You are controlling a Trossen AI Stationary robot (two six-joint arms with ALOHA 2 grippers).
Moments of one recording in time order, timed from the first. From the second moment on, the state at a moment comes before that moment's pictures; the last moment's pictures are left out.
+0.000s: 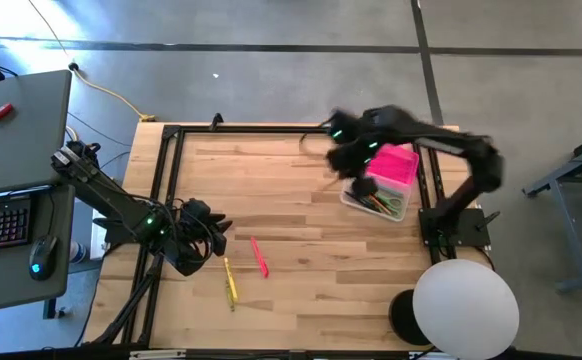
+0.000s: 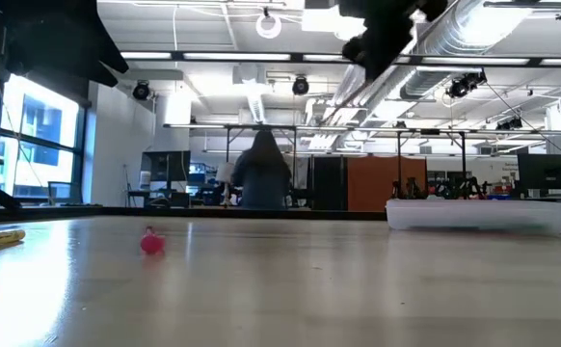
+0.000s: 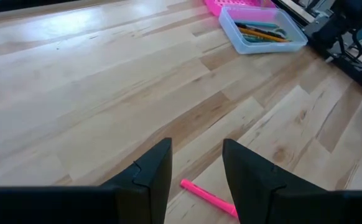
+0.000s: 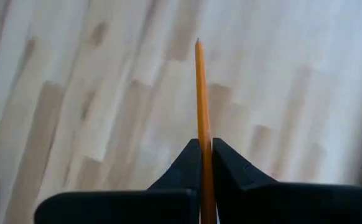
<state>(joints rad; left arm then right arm) -0.67 1.09 0.80 -0.83 -0.92 -1.44 -0.33 1.58 1.65 -1.30 -0.21 -0.55</state>
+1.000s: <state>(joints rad) -0.67 1.09 0.80 -0.81 -0.50 -1.41 -0.28 0.69 0.22 -0.31 0.32 0.34</state>
